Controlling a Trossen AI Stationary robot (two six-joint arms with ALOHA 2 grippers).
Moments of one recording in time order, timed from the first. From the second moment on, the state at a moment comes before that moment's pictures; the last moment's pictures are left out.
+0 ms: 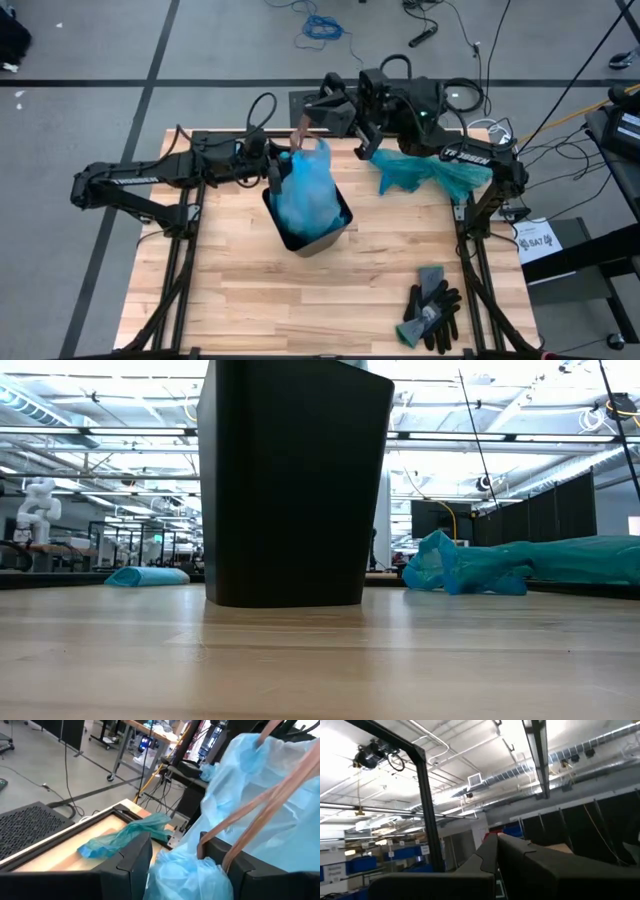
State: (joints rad) left arm 0.11 1.19 1.14 -0.13 -0.19 -0.45; right arm -0.19 1.68 1.89 0.45 -0.42 0.55
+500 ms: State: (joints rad) left arm 0.10 1.17 1.12 -0.13 -0.19 -0.42; right arm -0.19 1.67 1.91 -0.08 -0.41 0.56
